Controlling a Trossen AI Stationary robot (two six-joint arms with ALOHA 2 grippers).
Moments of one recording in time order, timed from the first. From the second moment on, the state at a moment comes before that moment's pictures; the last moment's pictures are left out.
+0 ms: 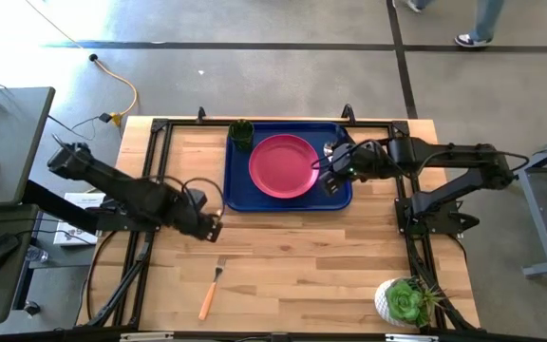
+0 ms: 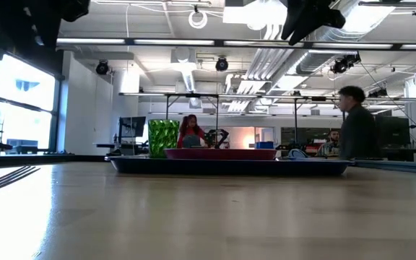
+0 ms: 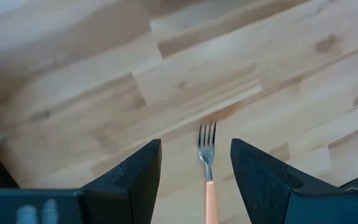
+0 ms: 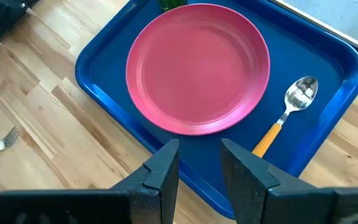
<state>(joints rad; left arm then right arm) -0.42 1.28 1.12 -1.18 -0.13 -1.61 0.00 1.33 1.40 -1.08 0.34 0.78</state>
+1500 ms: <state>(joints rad) -0.71 1.86 1.12 -0.72 0.05 -2.16 -0.04 1.33 1.40 -1.07 0.28 0.59</state>
